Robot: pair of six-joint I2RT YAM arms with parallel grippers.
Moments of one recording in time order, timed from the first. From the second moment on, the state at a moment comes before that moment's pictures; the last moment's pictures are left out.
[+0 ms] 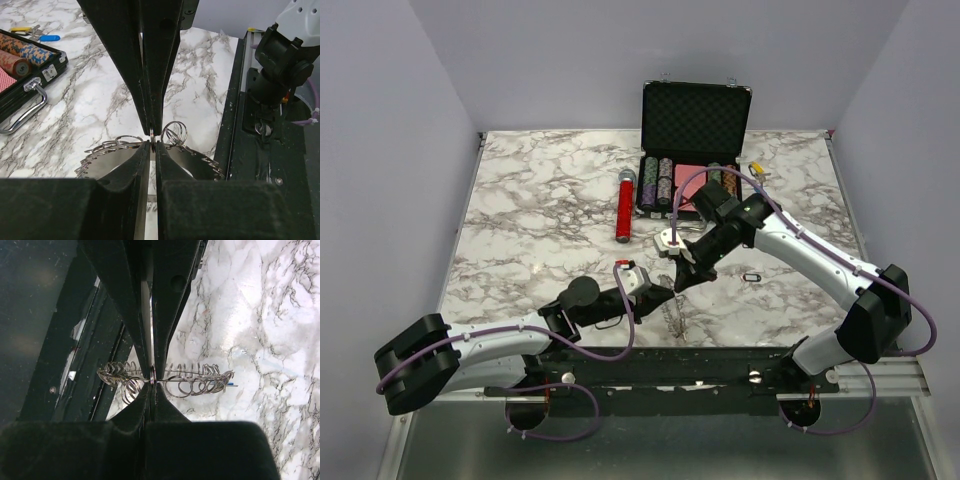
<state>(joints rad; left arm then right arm) -1.04 1.06 0.29 0.76 0.22 -0.09 0.70 1.50 1.30 -1.08 -0.87 -1.06</state>
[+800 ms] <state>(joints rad) -1.04 0.99 0.22 0.79 0.22 -0.10 0.62 1.47 1.25 -1.03 -0.99 -1.00</state>
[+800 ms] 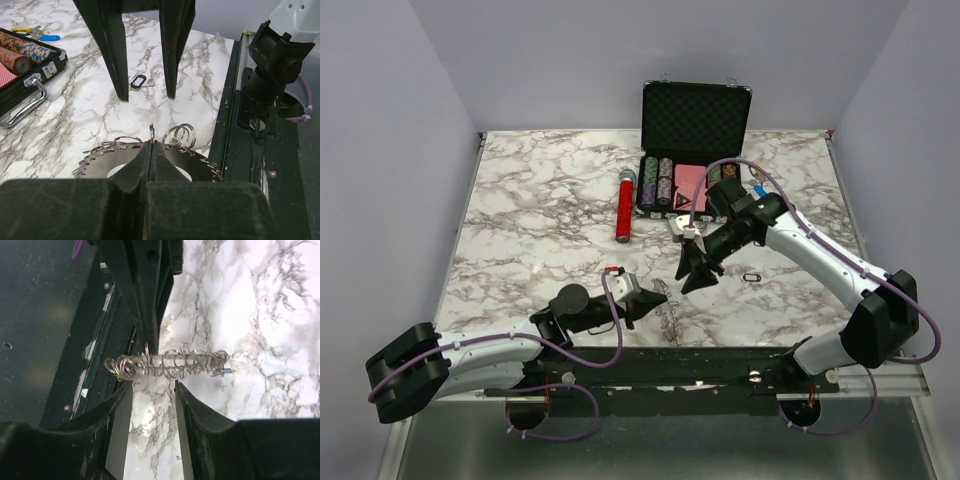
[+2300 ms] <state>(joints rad) -1.04 0.97 0.11 1.04 0.26 -0.17 0.61 1.41 1.03 -0.67 -1.30 -0.78</state>
